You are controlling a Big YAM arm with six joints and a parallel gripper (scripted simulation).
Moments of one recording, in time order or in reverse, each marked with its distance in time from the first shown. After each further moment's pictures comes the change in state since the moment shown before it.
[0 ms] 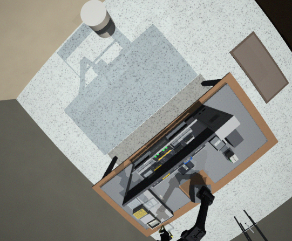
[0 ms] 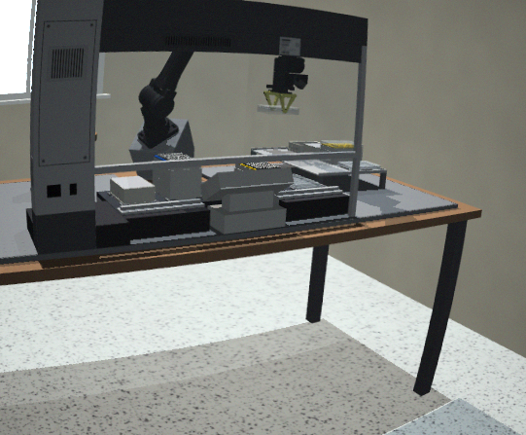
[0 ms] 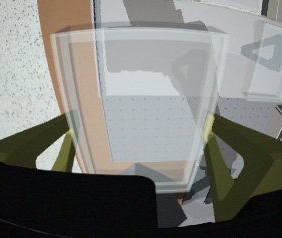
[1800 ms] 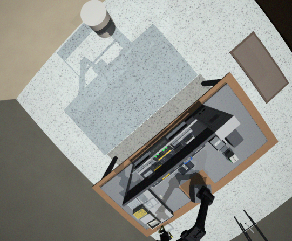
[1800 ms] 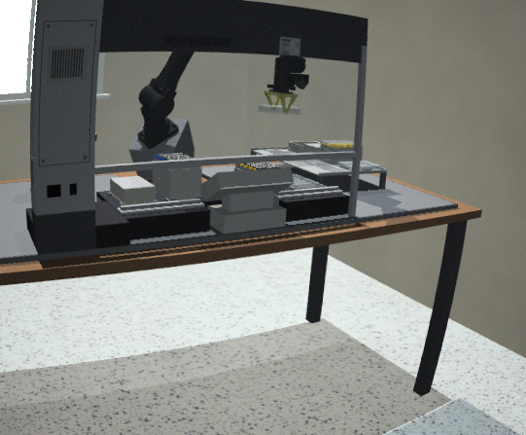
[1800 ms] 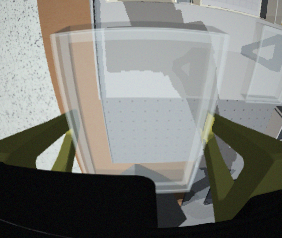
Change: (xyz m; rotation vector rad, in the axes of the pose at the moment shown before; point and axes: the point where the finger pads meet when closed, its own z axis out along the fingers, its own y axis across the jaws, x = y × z) arm -0.004 -0.001 -0.001 -0.001 -0.002 0.001
